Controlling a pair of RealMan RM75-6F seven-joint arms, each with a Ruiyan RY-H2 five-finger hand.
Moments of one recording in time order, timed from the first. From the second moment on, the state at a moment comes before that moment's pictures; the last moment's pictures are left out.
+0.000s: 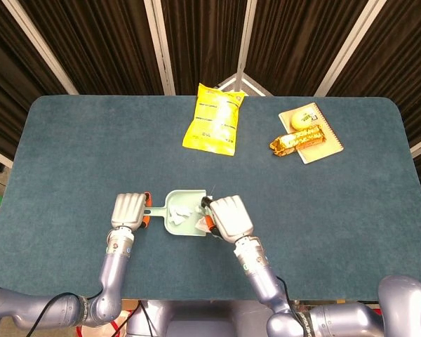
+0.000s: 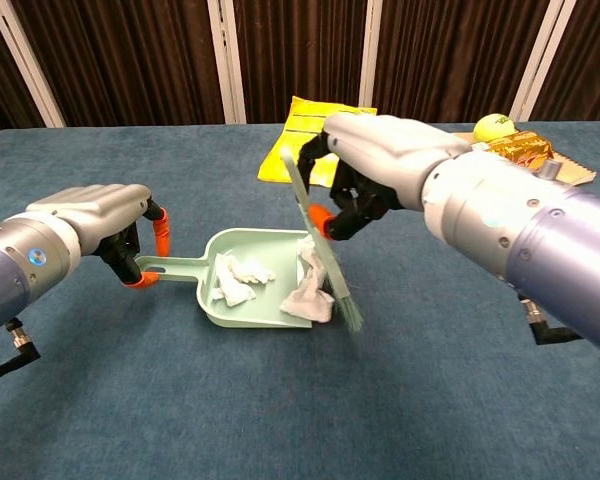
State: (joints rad) left arm -0.73 -1.77 -0.23 -1.63 0.64 1.33 0.89; right arm 0.78 -1.76 0.26 -1.84 -0.92 1.28 -0.79
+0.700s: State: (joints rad) left arm -0.73 -1.77 -0.22 -1.64 0.65 1.33 0.87; right arm 0.81 -1.73 0.33 -1.93 -0.93 1.32 -0.80
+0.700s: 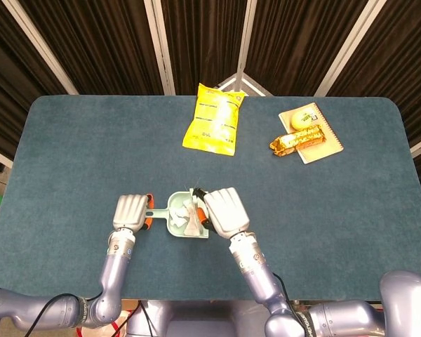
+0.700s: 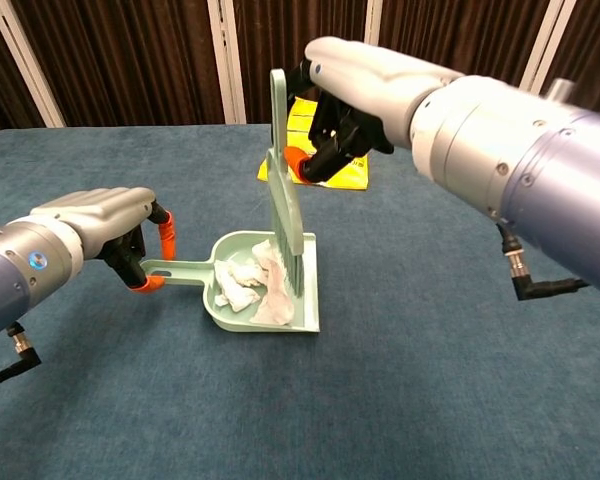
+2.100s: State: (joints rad) left arm -0.58 -1.38 -0.16 -1.92 0.93 1.41 0.65; right arm 0.65 -1.47 0.22 -1.89 -0.99 1.37 -0.65
